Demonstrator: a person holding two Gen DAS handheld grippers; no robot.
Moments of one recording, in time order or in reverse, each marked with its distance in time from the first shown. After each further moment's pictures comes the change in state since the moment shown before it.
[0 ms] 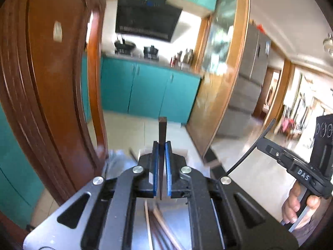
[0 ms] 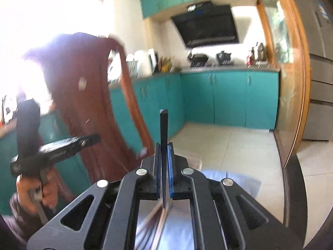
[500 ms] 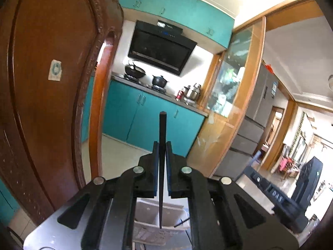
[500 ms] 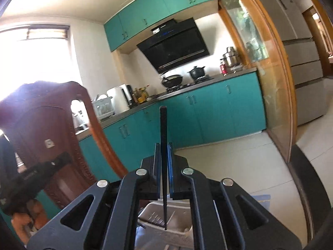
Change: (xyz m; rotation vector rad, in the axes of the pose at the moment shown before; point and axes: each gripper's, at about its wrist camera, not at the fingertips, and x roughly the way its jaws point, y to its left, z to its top) left arm 0.029 0.021 0.053 -0.147 -0.212 0.016; right arm 0.060 -0.036 0.016 0.164 -0.139 -0.124
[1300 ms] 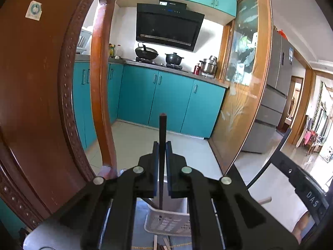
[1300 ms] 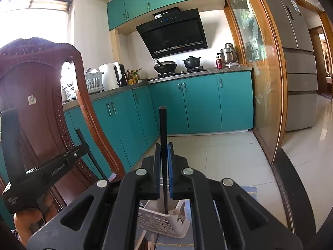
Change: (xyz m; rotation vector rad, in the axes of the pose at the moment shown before) left arm 0.065 -0.006 -0.061 0.145 0.145 0.159; right arm 0.011 0.012 -0.050 -0.118 0.097 -0.070
